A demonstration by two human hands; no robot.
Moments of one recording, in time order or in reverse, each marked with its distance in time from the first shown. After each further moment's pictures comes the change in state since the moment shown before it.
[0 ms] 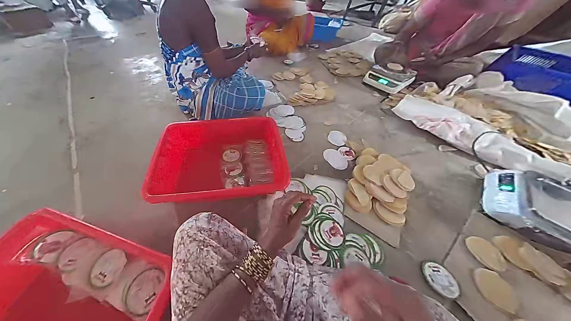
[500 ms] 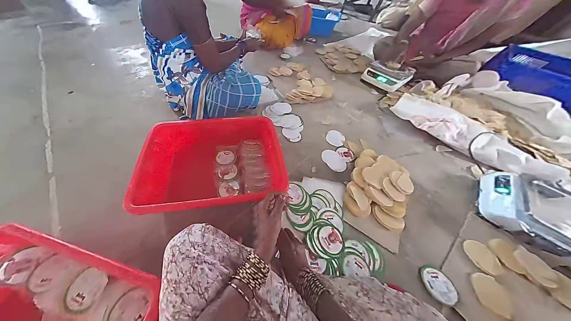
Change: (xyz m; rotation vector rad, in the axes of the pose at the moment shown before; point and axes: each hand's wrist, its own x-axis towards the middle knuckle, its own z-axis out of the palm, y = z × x) left_hand -0.002 -0.036 -0.005 -0.157 0.358 -0.550; right_hand 0.073 0.208 0.096 -0.947 -0.380 0.537
